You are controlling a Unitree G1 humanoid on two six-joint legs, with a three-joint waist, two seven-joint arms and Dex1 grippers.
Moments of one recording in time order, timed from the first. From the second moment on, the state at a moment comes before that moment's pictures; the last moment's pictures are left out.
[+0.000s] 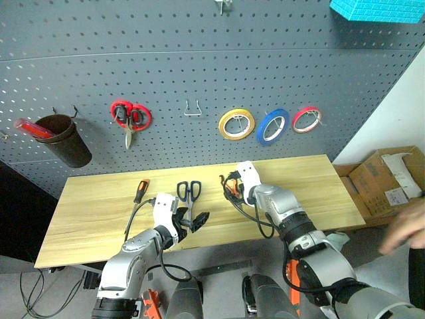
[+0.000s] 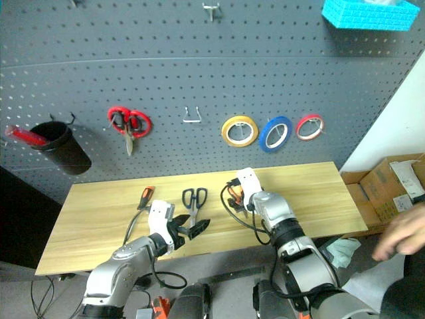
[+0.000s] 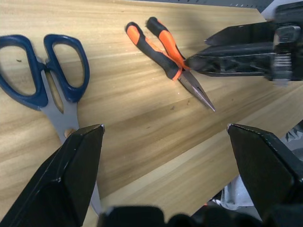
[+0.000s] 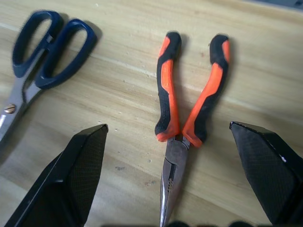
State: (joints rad) left arm 0.00 0.29 0.03 -0.16 -0.41 0.65 -0.44; right arm -0.77 0.02 0.14 0.74 0.03 0.63 0.31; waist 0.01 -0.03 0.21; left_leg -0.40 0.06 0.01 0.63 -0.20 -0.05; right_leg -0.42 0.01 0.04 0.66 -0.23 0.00
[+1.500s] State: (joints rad) left arm -0.09 0.26 0.10 -0.29 -0.56 0.80 -0.41; right arm -0.49 -0.09 0.13 0.19 0.06 0.57 0.51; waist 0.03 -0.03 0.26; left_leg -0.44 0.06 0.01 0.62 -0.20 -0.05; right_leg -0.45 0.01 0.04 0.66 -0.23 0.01
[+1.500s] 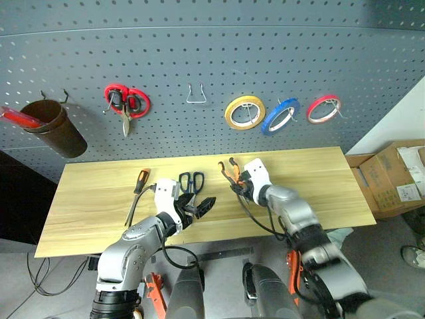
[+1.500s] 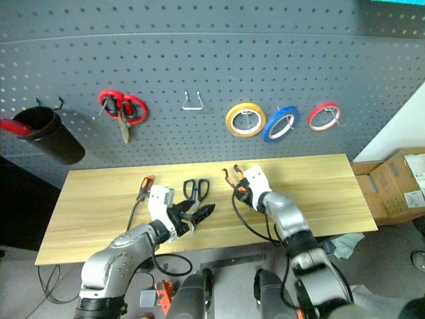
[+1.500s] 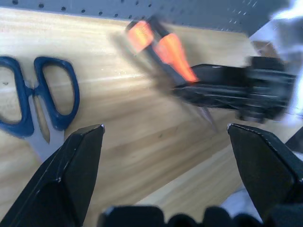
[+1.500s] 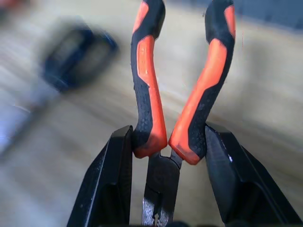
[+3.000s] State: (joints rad) left arm -0.16 0.23 0.28 -0.31 -0.90 0.86 -0.31; right arm -1.18 0.12 0.05 1.08 -0.04 -0.25 0.20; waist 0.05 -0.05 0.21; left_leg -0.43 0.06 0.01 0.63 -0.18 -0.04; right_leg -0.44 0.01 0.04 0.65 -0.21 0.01
